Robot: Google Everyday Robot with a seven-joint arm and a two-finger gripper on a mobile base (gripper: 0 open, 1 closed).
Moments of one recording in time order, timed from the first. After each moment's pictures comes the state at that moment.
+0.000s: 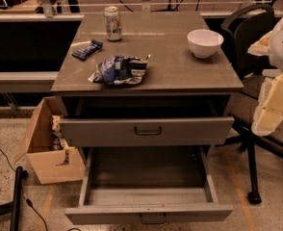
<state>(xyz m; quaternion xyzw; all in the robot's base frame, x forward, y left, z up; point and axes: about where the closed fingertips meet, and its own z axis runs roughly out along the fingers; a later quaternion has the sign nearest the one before) 0.438 -0.217 0.976 -0.60 0.78 -0.03 0.16</state>
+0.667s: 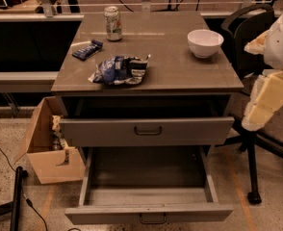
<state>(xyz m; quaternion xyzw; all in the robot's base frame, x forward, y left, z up) 0.450 -0.213 0.973 -0.59 0.79 -0.02 0.19</state>
